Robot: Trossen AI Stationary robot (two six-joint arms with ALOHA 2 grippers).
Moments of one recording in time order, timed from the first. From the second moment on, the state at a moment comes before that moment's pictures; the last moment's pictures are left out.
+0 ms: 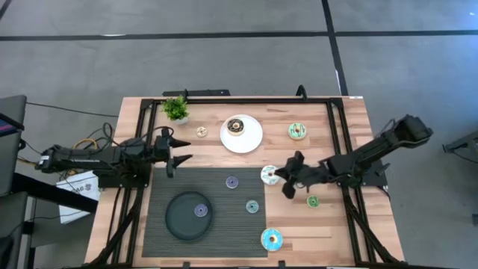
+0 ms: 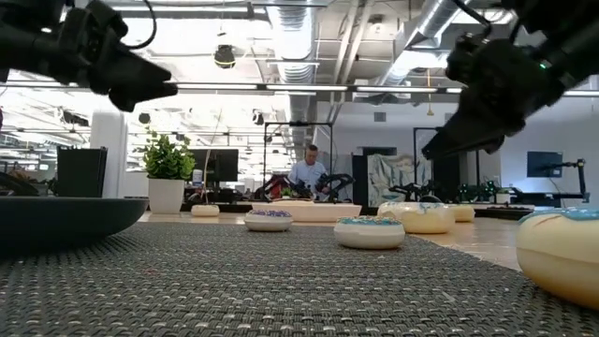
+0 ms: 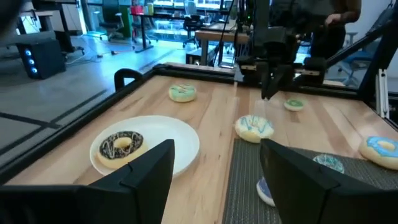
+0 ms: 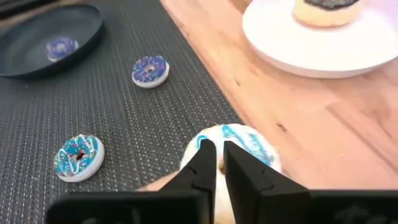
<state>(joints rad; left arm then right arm) 0.05 0.34 0.16 0.10 -0.18 -0.08 0.35 1.22 0.40 0.14 0.48 0.52</state>
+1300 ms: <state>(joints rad) -0.04 1.94 1.40 -0.23 0.10 0.23 0.27 0.95 0.10 0.47 0.36 0.14</state>
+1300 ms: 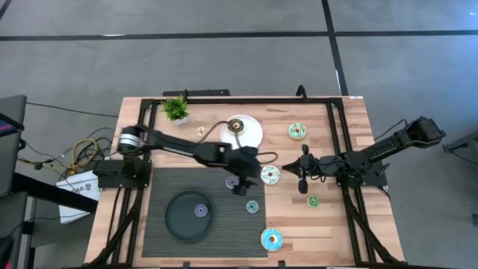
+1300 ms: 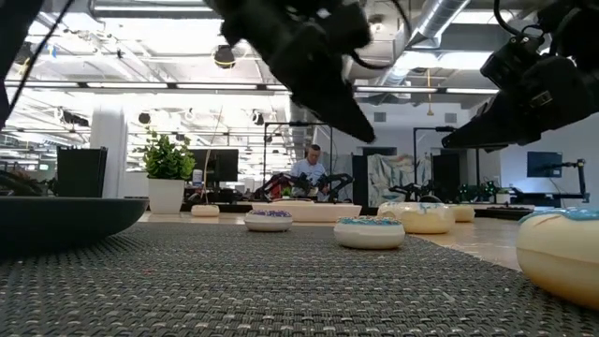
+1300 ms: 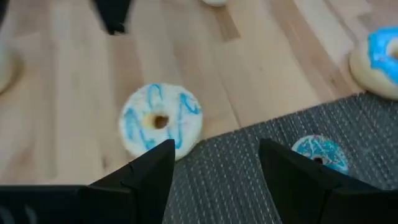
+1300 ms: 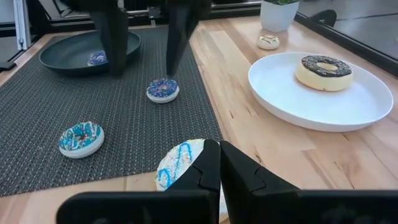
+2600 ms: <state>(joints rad) -0.01 2.37 1.90 -0.57 0.08 0.49 0.27 0.95 0.10 0.41 0.36 0.16</state>
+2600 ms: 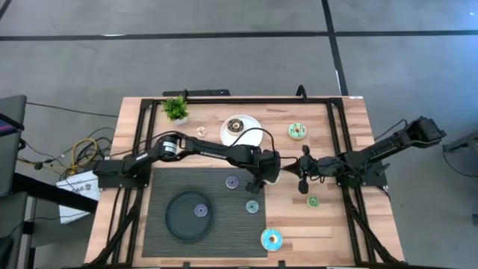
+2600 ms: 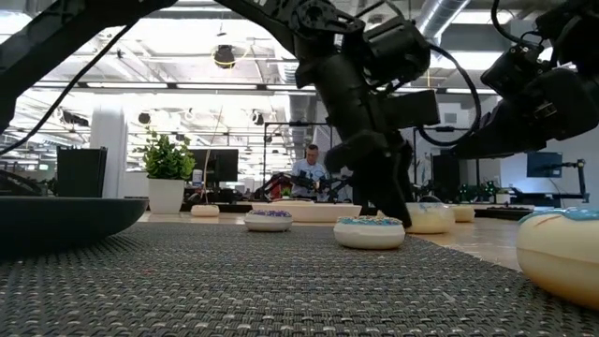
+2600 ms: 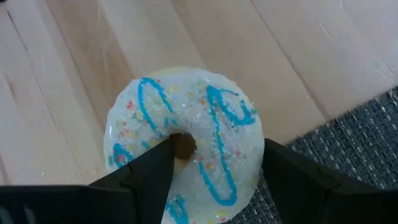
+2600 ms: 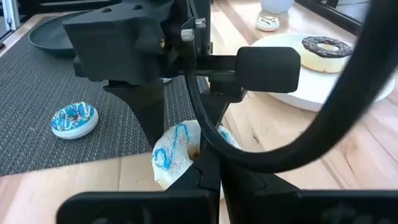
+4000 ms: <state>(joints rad) 0.13 2.35 2.14 -1.08 0.07 0.31 0.27 0.95 0.11 0.33 0.36 0.23</state>
